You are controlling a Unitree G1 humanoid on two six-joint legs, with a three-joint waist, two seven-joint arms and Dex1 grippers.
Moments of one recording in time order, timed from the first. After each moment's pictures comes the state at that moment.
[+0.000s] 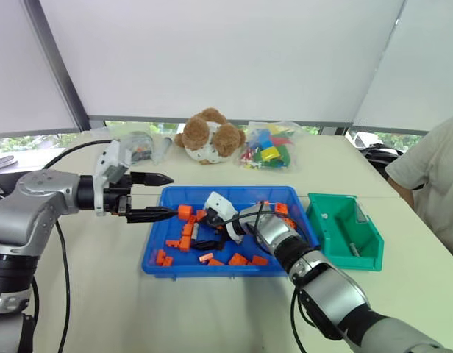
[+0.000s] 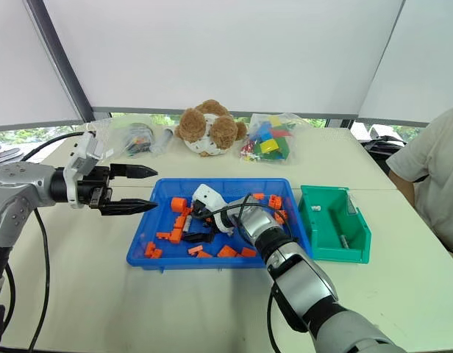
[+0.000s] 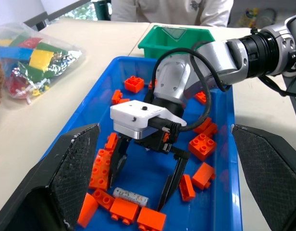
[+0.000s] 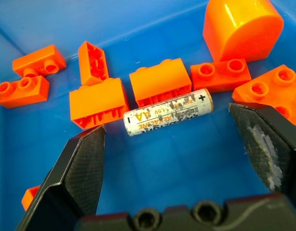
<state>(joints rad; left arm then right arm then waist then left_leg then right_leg) -0.67 0.93 0.10 -0.04 -0.61 0.58 -1.30 -1.06 -0.08 0.37 0.93 -0.04 0.18 0.94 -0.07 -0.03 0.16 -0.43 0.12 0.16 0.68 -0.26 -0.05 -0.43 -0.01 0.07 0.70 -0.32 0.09</state>
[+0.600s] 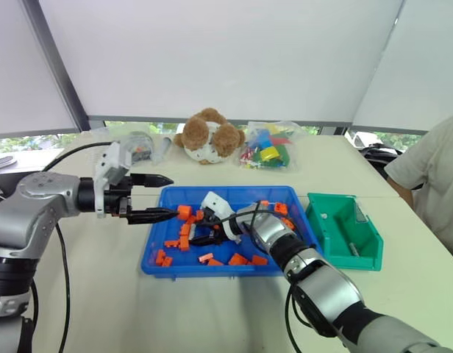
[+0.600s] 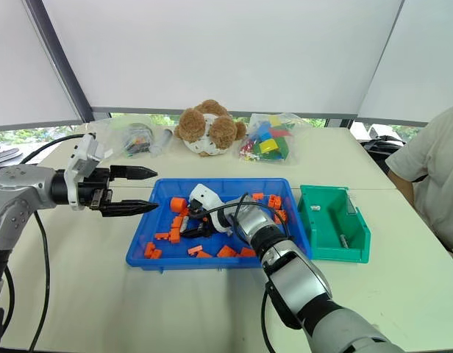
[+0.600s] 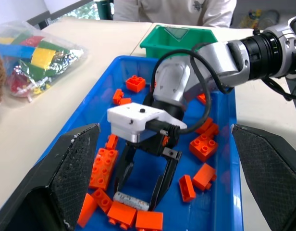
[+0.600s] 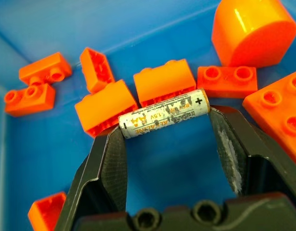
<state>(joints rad) -0.65 0.93 0.10 -0.06 -0.62 0.59 -1.28 -1.04 -0.09 0.33 0.87 -0.07 0.22 0.99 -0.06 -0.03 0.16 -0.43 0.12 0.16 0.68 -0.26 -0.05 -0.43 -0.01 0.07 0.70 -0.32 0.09</state>
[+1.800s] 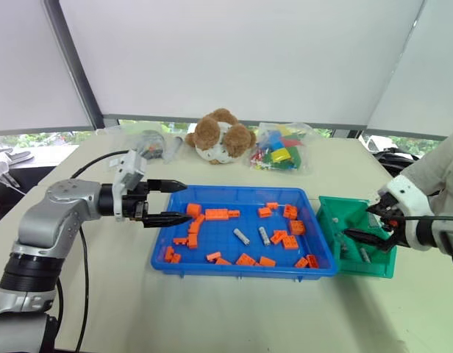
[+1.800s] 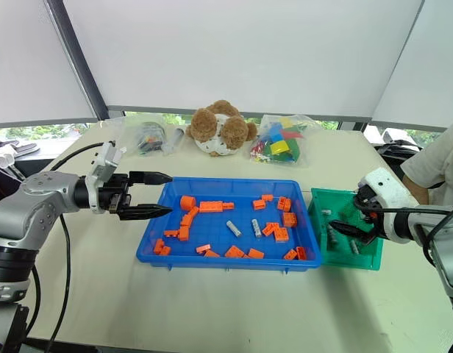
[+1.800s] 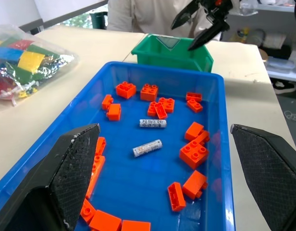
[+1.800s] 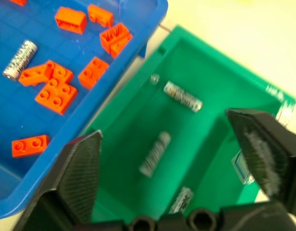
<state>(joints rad) -0.68 0.80 0.05 0.01 -0.59 0.53 -1.32 -0.32 -1.03 -0.29 -0.25 0.21 0.90 0.93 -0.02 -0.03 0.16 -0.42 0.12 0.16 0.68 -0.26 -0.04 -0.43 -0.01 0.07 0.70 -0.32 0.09</state>
